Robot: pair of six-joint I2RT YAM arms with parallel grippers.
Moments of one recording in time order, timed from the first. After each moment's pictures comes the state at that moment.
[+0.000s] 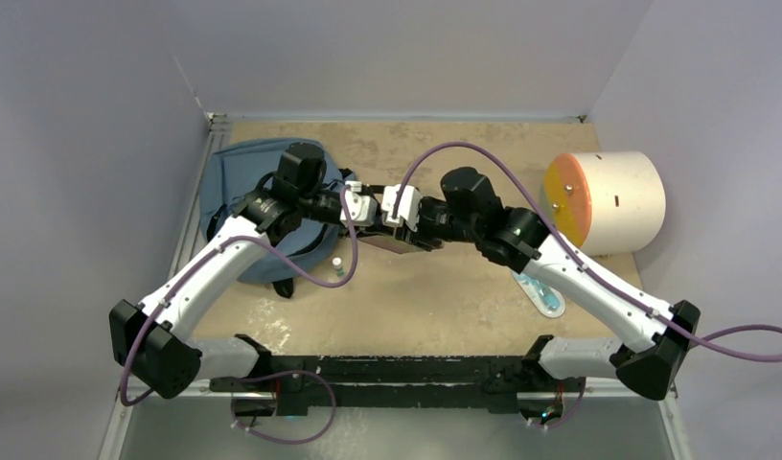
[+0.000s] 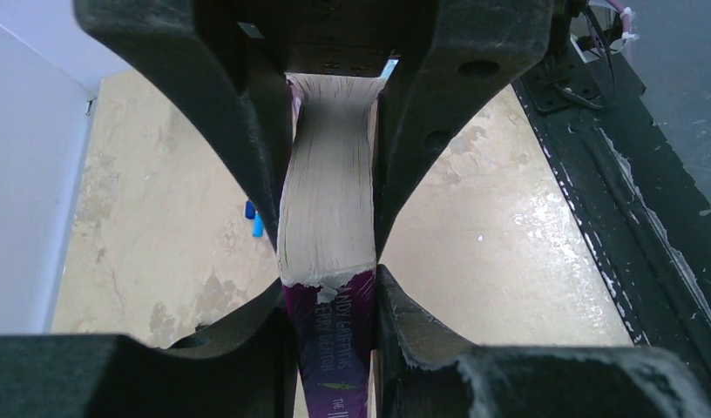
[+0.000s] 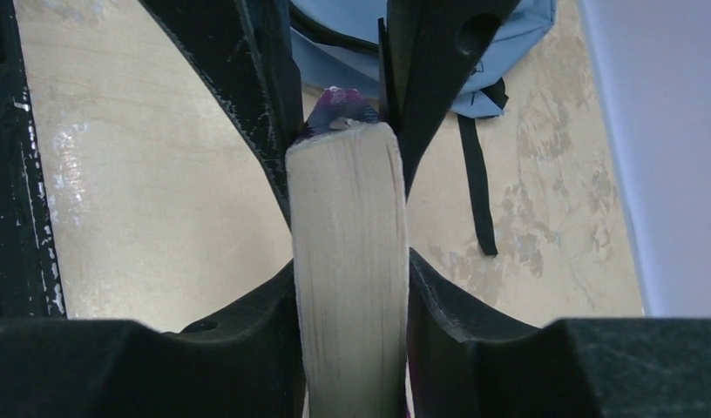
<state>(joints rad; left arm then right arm) -0.54 1.28 1.20 -0.46 1.03 0.80 0.84 1.24 1.26 -0.56 -0.26 -0.55</state>
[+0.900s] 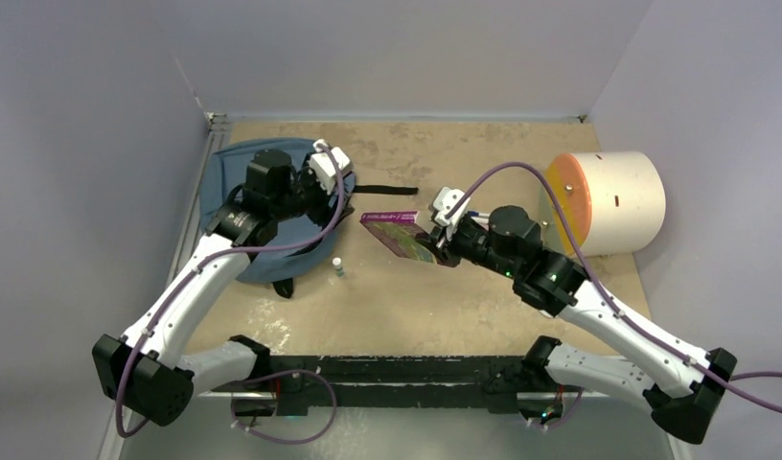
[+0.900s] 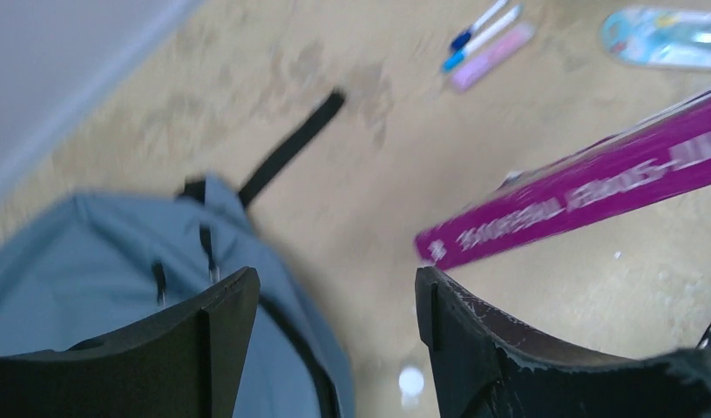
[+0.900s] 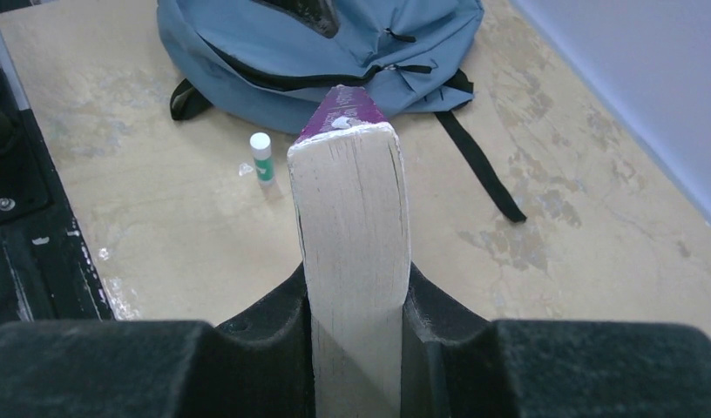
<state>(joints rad) -0.43 1.13 1.10 -0.37 0.41 0.30 0.85 0.91 0.93 -0.27 -0.13 -0.20</state>
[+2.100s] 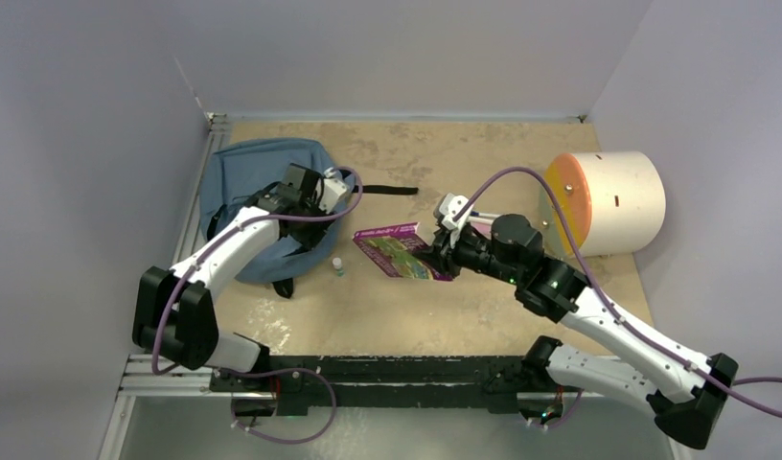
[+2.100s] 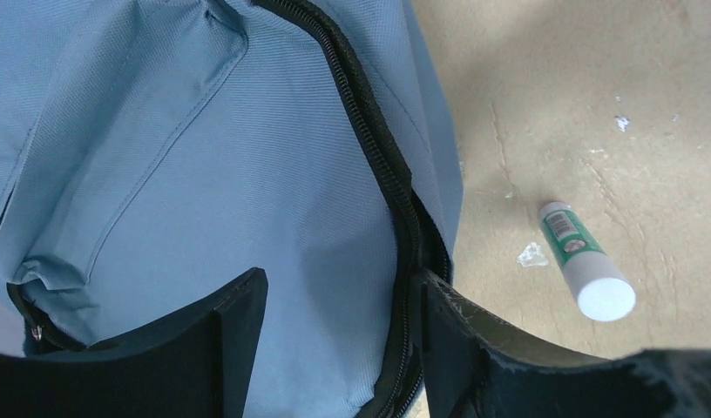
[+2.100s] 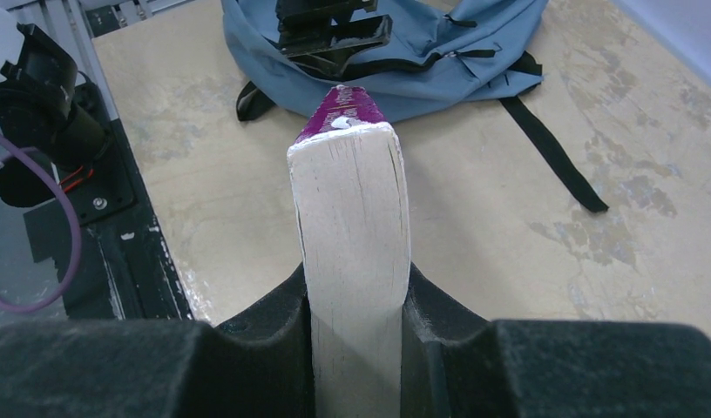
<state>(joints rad) -0.37 1.41 1.05 -0.68 -0.09 0.34 0.85 0.86 0.84 -0.24 -0.21 -0.05</state>
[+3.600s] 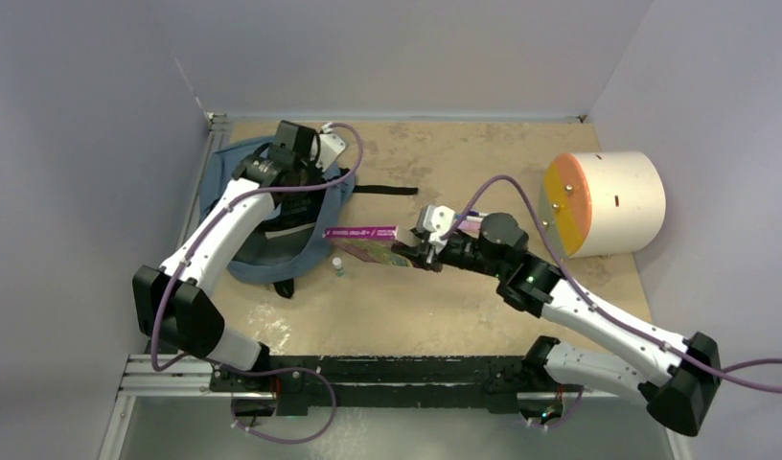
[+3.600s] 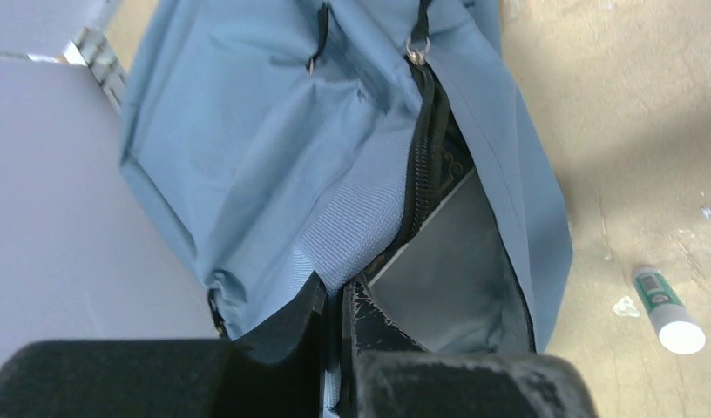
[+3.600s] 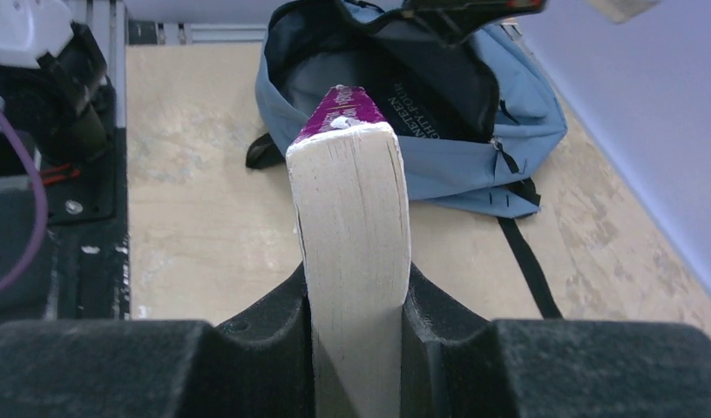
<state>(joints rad) -0.37 1.48 1.39 -0.78 -0.24 0.43 0.85 0.94 0.77 0.08 -0.37 -0.21</state>
